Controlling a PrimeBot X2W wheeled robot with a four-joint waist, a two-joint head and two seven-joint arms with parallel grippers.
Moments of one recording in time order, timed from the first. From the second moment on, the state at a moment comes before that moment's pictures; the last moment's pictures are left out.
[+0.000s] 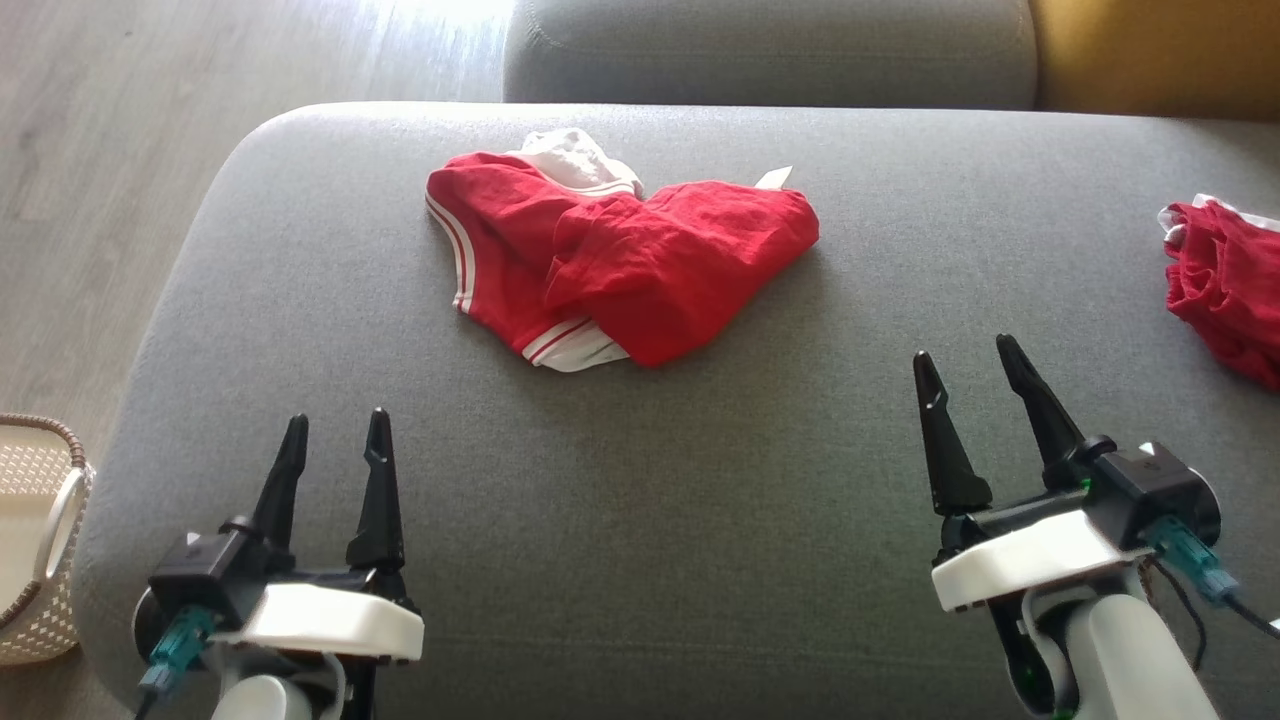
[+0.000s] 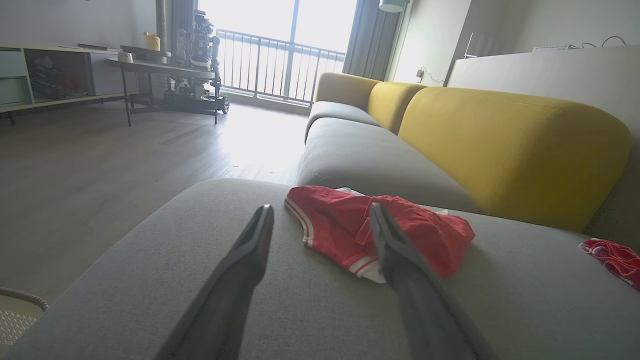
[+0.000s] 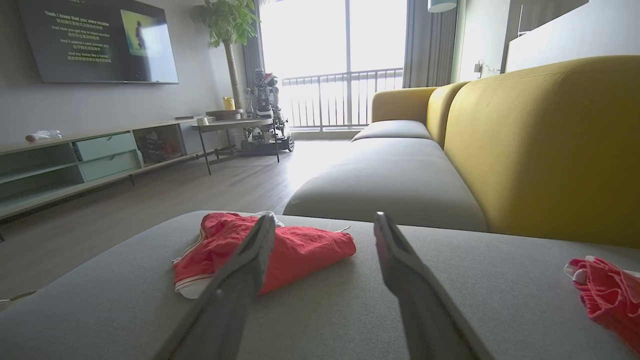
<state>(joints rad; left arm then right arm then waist) 0.04 0.06 -0.12 0.07 -0.24 -0.02 -0.26 -0.07 -0.05 0.08 0.07 0.15 0.13 -0.22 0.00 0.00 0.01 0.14</state>
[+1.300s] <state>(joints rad) -0.05 0.05 -0.32 0.03 -0.38 0.08 -0.26 -0.66 -0.13 0.23 0.75 -0.17 0.13 -0.17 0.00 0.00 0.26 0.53</state>
